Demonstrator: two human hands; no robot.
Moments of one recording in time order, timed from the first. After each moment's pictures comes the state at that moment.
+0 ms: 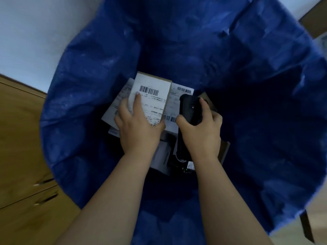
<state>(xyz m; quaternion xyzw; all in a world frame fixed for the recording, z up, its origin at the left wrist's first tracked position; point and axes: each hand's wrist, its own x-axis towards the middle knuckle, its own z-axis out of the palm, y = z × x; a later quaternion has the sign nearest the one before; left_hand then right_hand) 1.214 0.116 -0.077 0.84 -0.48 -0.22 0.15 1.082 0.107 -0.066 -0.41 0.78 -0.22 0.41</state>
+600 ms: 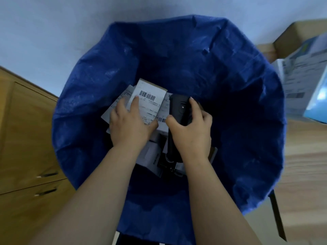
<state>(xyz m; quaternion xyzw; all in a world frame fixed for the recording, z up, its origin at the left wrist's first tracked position) 1.200 0.124 -0.036 0.83 -0.52 -0.17 0.06 1.056 0.121 -0.016 -0.46 0.74 -0.24 0.43</state>
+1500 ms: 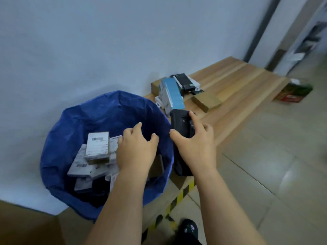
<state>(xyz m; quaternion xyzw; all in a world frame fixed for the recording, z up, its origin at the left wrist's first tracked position) 1.093 0.302 0.162 0.65 -0.70 -0.22 0.19 0.972 0.368 0.176 -0.34 0.79 -0.46 0.23</state>
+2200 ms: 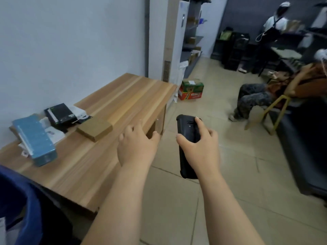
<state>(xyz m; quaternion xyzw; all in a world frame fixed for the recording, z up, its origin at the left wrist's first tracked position) 0.685 0.444 0.205 0.43 -0.85 -0.25 0.17 0.605 0.570 0.196 -0.14 0.84 -0.51 0.05</state>
